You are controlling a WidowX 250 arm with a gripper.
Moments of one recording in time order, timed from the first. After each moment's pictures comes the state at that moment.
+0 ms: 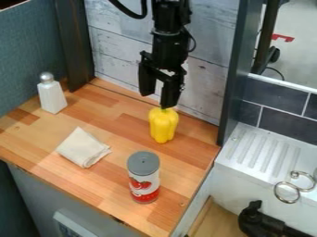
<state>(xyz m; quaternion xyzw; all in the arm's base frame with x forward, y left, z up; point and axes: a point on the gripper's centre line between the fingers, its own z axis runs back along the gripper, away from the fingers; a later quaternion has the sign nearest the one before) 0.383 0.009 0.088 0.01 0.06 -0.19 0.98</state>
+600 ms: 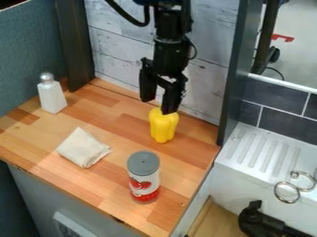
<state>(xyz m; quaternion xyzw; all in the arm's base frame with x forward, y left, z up) 0.384 0.009 0.077 0.01 0.07 -0.18 0.98</state>
